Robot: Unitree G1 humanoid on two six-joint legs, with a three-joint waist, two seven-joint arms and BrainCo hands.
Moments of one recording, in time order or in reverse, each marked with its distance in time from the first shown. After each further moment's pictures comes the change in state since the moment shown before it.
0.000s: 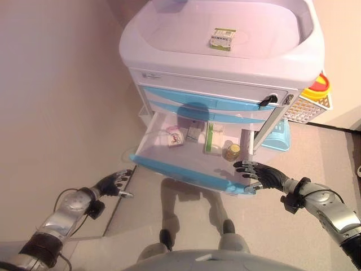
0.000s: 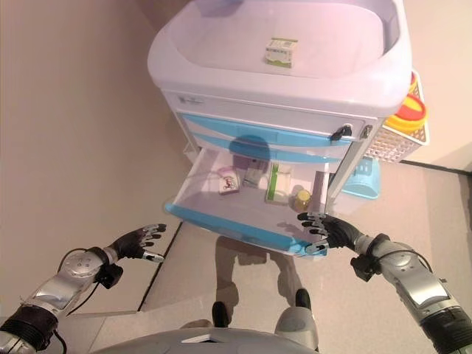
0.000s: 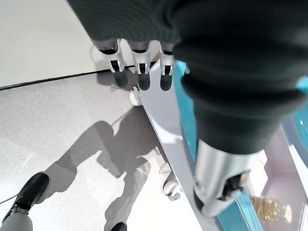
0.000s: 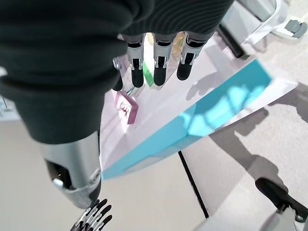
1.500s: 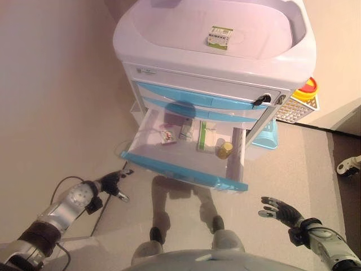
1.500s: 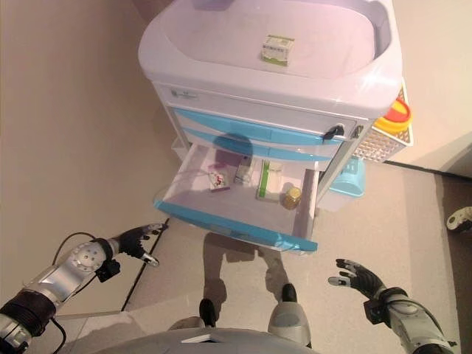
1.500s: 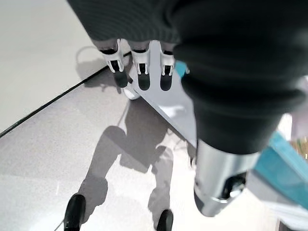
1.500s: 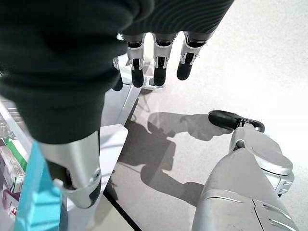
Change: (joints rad) left arm -0.121 0.073 -0.182 0.027 0.289 -0.067 -0.001; right arm 0.077 0.203 -0.030 0.490 -0.040 -0.003 -0.157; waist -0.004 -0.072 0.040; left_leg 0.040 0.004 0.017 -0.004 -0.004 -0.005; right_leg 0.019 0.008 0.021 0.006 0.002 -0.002
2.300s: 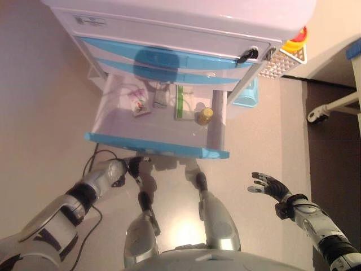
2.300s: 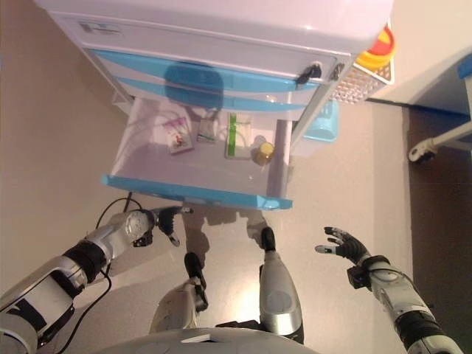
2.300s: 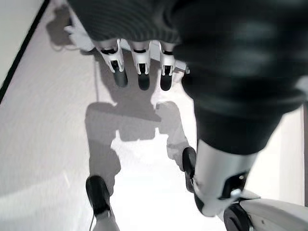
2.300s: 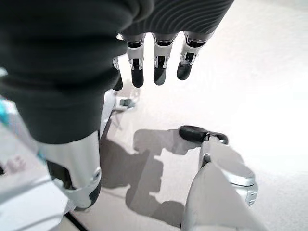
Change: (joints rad) left arm -0.495 -0.194 -0.306 0.416 0.292 -0.068 0.024; right arm -0.195 0.002 0.079 -0.017 0.037 0.009 -0.102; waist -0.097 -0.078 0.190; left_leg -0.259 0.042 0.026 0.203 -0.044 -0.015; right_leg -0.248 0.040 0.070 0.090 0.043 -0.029
